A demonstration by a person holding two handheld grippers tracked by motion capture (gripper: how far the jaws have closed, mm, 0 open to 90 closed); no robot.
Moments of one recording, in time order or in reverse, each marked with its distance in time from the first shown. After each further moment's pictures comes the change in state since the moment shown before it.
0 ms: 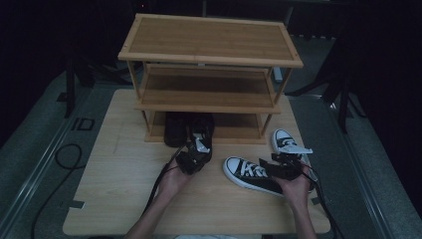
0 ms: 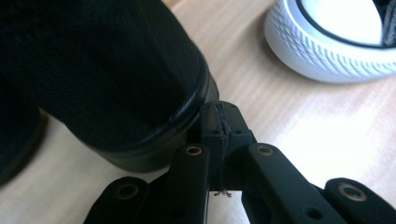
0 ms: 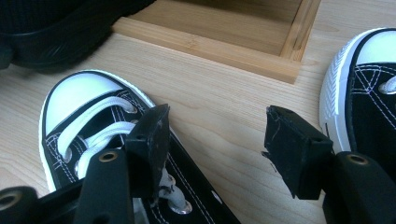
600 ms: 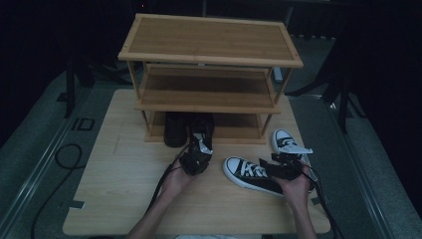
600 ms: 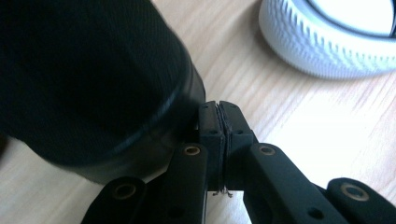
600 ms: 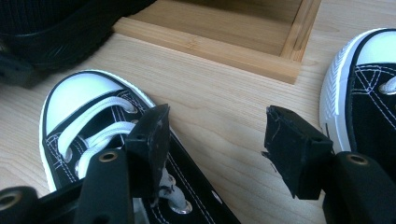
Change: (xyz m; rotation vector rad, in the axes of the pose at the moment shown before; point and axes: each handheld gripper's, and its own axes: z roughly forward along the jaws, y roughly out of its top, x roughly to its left) left arm -0.005 -0.005 0.016 0.036 -0.024 0.010; right arm 0.000 0.000 0.000 -0.001 0.001 -0.003
